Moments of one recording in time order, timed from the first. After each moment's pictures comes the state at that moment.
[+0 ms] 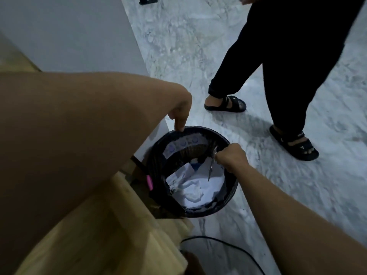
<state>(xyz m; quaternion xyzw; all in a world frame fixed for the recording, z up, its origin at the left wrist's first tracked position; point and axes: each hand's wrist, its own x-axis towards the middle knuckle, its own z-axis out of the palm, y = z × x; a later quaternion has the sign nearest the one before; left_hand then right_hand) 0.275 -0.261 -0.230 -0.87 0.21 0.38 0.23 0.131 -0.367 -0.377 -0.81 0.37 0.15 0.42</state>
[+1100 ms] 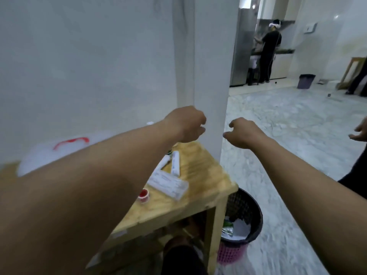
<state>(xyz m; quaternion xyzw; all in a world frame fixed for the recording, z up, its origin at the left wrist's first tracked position) 0.017 -0.037 0.056 -0.97 0.21 -0.12 0.06 0.023 -0.227 0.021 -0.98 0.01 -0.06 0.21</state>
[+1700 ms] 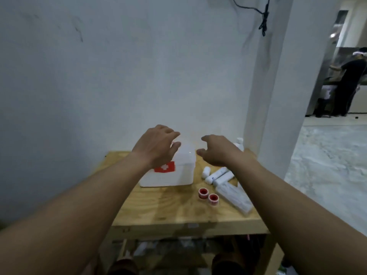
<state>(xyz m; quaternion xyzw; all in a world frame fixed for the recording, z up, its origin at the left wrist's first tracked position) -0.138 0.194 0.049 -0.97 0.02 -0.25 0.06 -0.052 0.005 0.049 -0.94 -0.30 -0.05 0.15</state>
